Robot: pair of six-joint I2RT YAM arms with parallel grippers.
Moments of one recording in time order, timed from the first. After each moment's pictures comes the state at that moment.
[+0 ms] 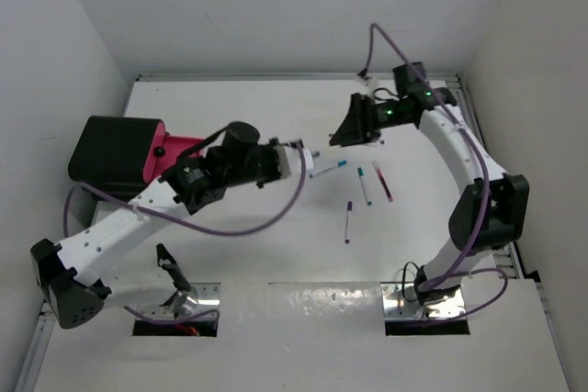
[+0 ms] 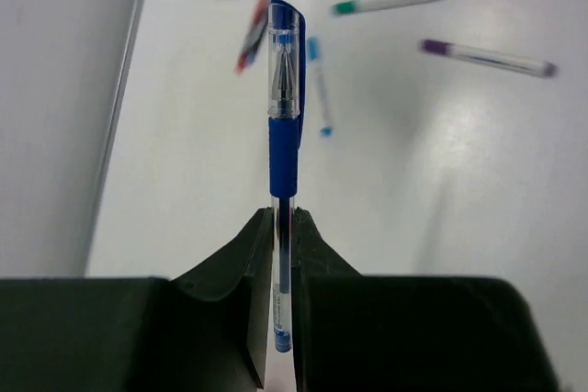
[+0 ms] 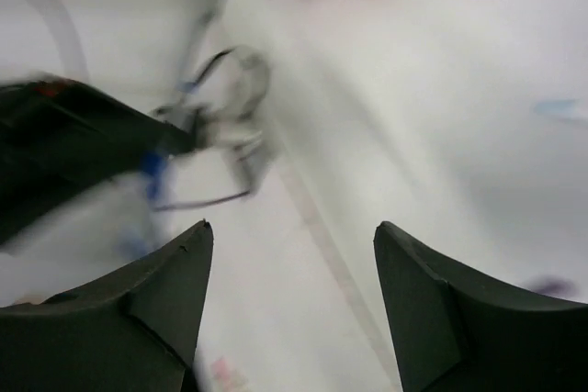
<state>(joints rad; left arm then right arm) -0.87 1.16 1.14 -0.48 0.14 0.70 0.24 1.66 1.44 -0.79 -1.09 0.14</state>
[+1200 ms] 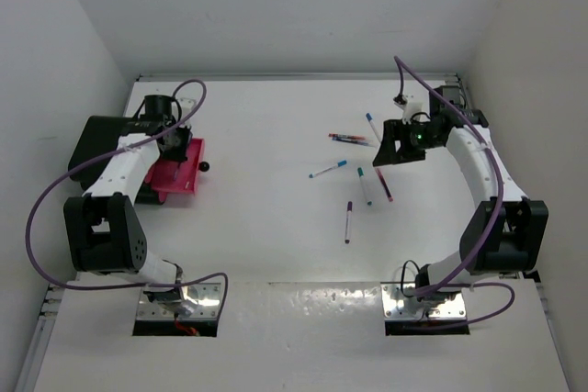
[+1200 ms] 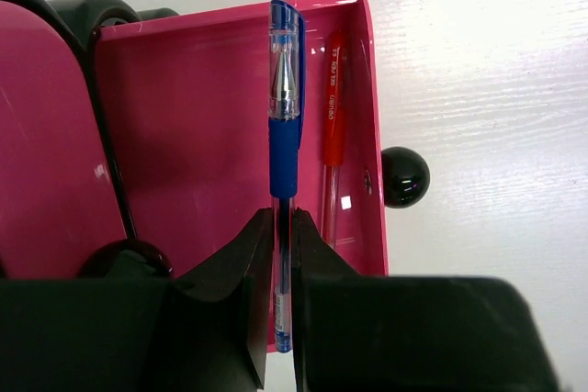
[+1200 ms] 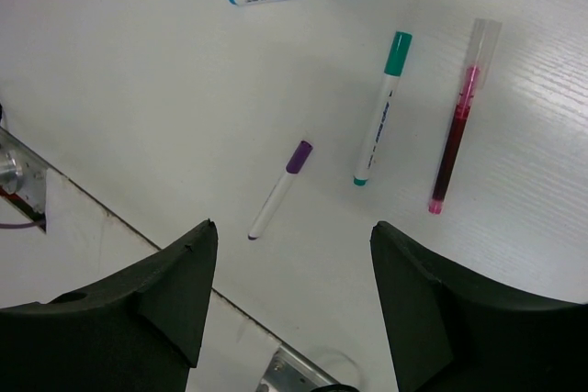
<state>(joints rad) 0.06 1.48 1.15 -0.63 0.02 0.20 -0.03 1.50 1.24 -0.89 -0.59 -0.16</state>
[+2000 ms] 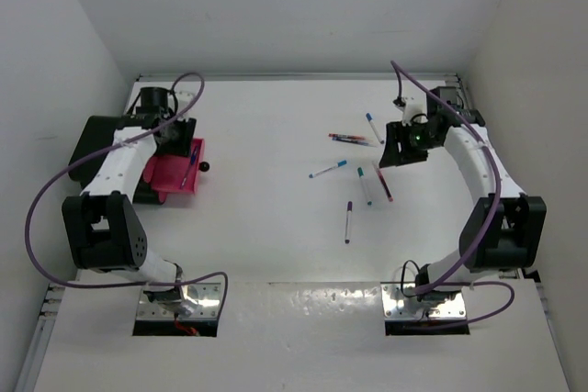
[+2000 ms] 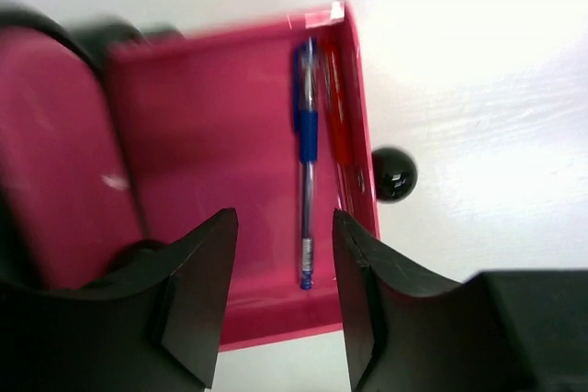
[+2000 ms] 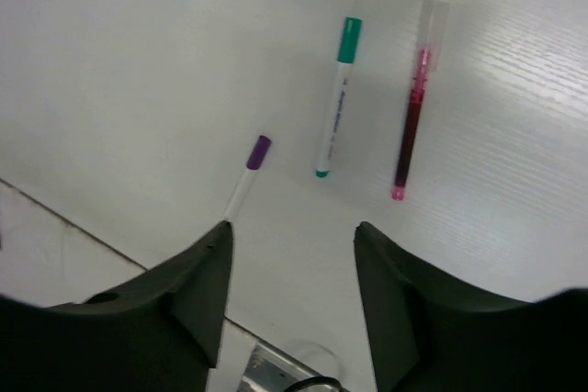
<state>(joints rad) 0.07 1.50 1.20 -0.68 0.06 0.23 -0.02 1.52 1.24 -0.88 -0.50 -0.16</state>
